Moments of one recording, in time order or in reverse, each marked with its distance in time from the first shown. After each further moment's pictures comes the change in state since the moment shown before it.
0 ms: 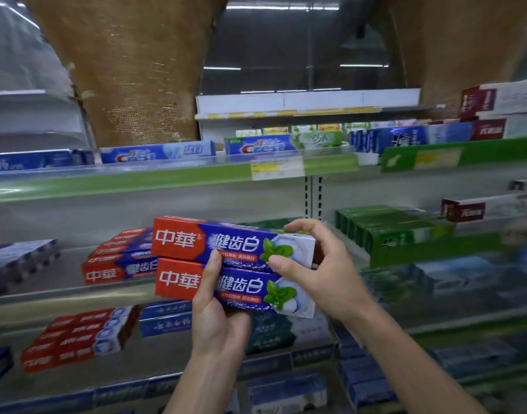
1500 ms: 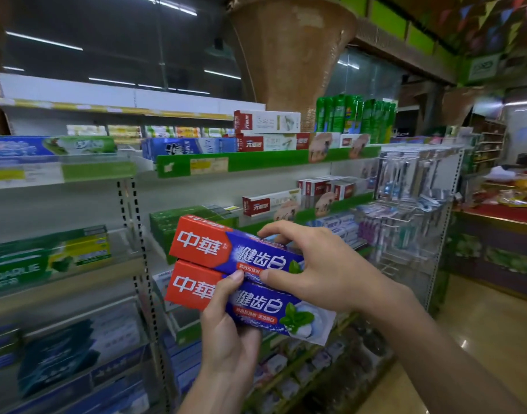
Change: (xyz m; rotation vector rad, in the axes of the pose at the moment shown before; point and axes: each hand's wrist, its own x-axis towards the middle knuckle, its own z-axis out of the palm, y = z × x) left_hand -0.160 -0.207 0.146 -0.107 -0.282 -0.412; right_hand -0.158 -0.133 -0.233 -1.108 0.011 0.177
